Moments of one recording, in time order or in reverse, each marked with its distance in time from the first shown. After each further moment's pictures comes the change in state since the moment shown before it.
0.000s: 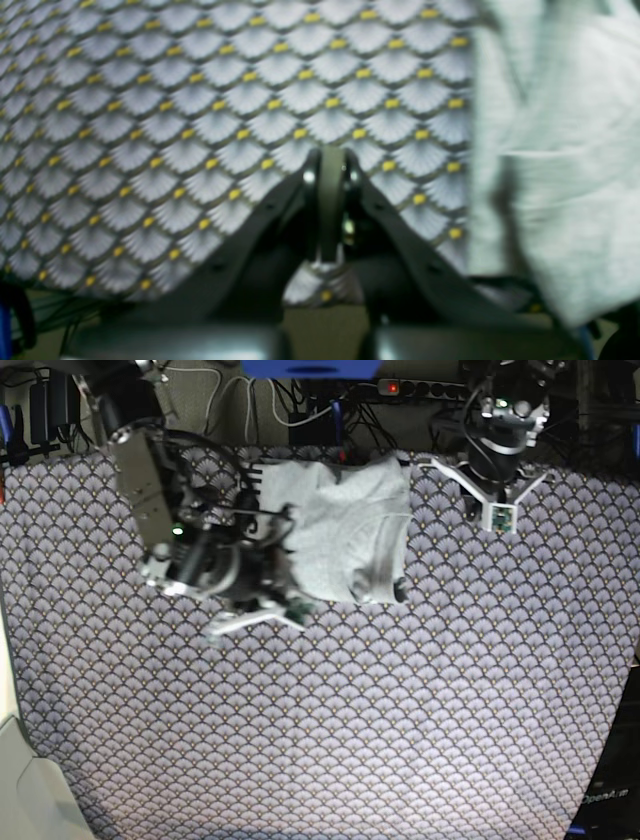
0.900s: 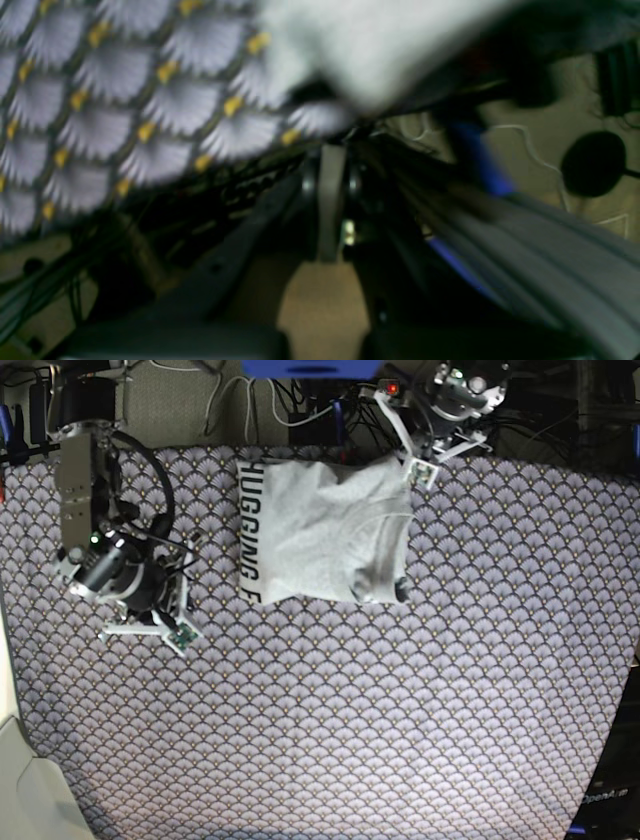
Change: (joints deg) left arm -3.7 -3.4 18.0 0.2 0.0 0.1 16.8; right arm -3.3 4.5 17.8 -0.2 0.0 0.0 0.7
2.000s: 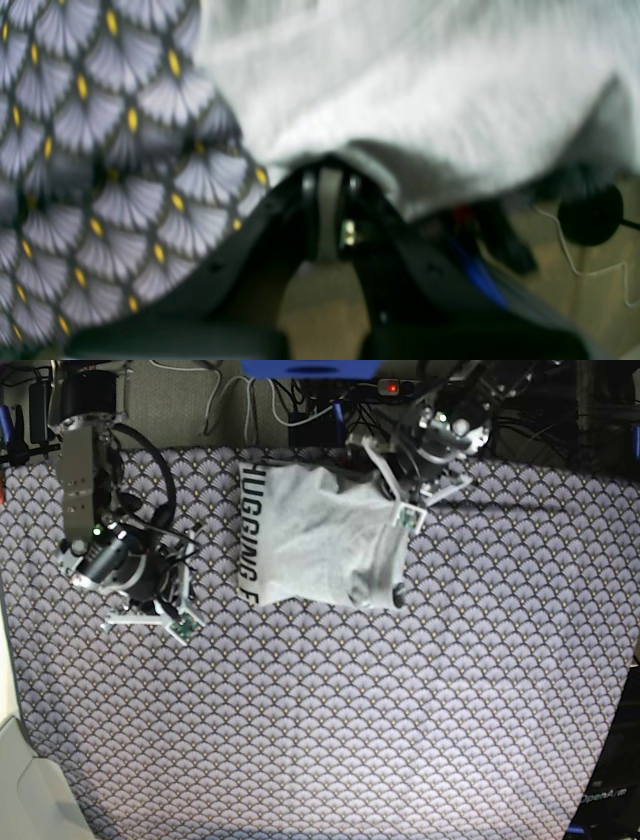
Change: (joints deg) left arm -9.9 5.2 0.2 -10.8 -0.7 -1.0 -3.5; right arm -1.9 0.0 -0.1 0.0 0.0 0.0 0.1
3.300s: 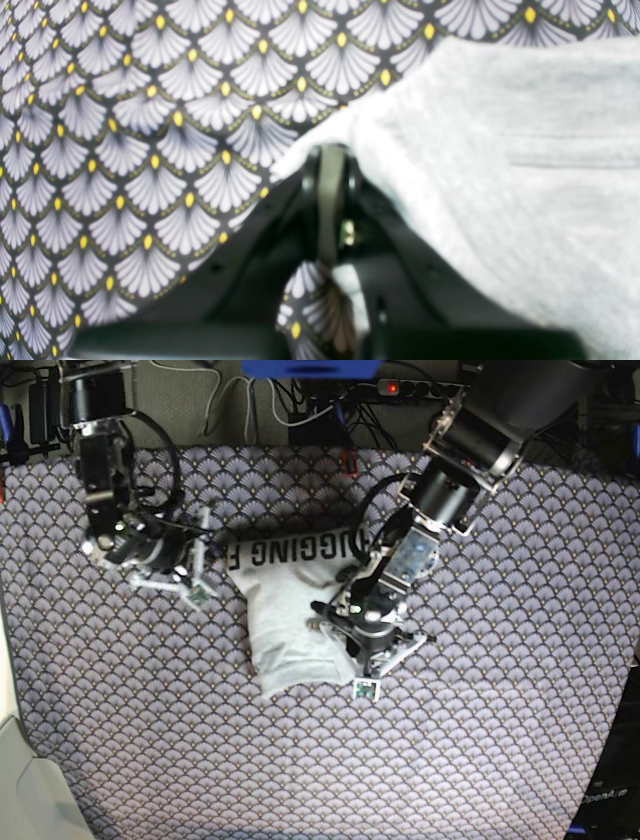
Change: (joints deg) left arm -39.7 23.3 -0.5 -50.0 2.7 2.6 -14.4; right arm -1.3 -1.5 -2.7 -17.1 -0.2 0.0 9.8
